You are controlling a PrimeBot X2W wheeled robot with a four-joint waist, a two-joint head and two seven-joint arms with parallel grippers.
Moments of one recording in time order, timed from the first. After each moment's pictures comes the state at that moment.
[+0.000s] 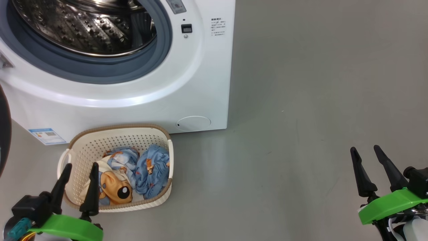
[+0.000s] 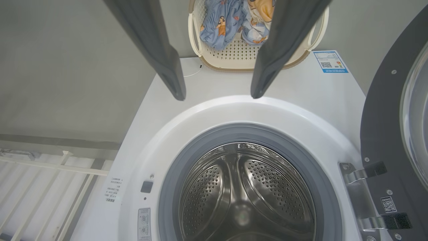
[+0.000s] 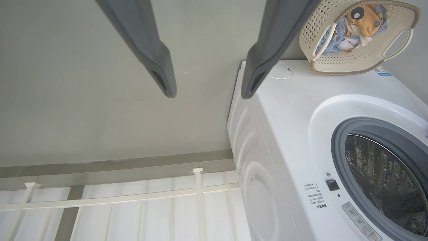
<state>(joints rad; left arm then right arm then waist) -0.12 0.21 -0.06 0.25 -0.39 -0.13 -0.26 -0.16 -0.28 0.00 0.32 0.41 0.13 -0.25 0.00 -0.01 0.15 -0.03</state>
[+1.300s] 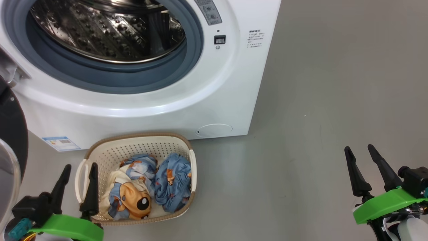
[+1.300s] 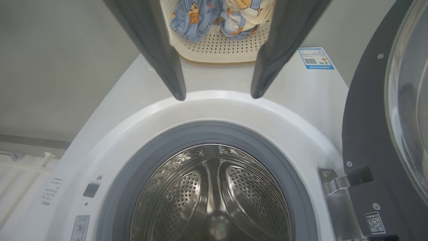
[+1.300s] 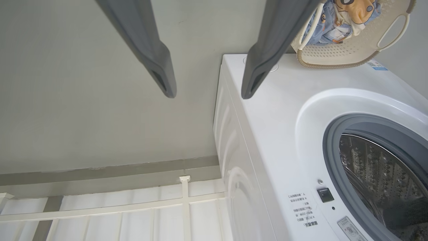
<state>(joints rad) -0.12 0.19 -0.05 0.26 -0.38 -0.13 -0.26 -0.17 -0.26 0.02 0.31 0.41 0.13 -0.25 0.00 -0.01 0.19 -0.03</state>
